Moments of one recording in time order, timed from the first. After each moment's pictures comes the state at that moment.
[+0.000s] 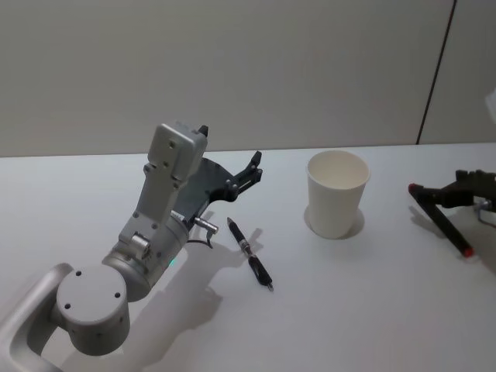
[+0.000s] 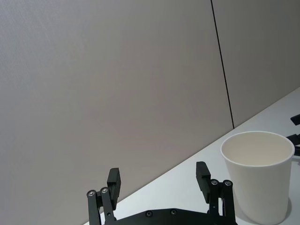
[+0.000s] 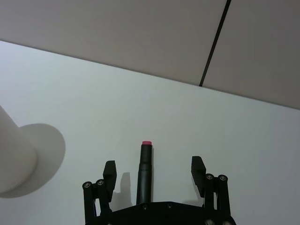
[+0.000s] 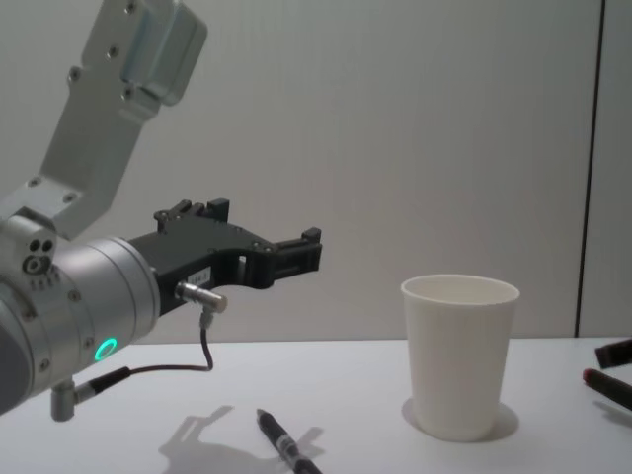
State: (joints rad) left arm -0.24 0.38 0.45 -1.63 -0.20 0.01 -0.01; right arm 0.41 0.40 -0.18 -1.37 0.23 0.64 0.38
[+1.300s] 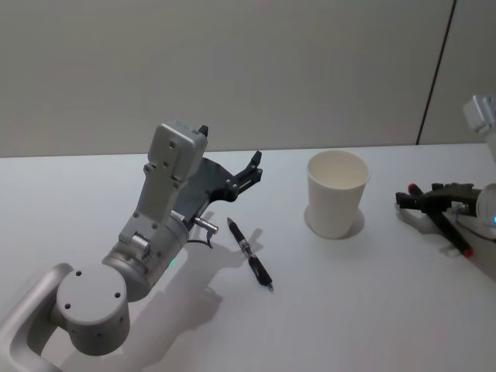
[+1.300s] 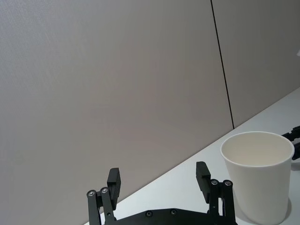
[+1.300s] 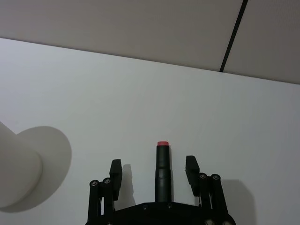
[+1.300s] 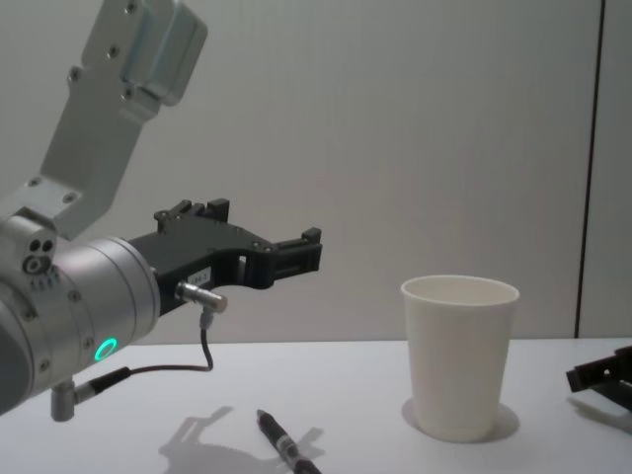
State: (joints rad) left arm -0.24 0.38 0.45 -1.63 -0.20 0.01 -0.01; right arm 0.49 0.34 -0.22 -1.23 0.26 0.67 0.37
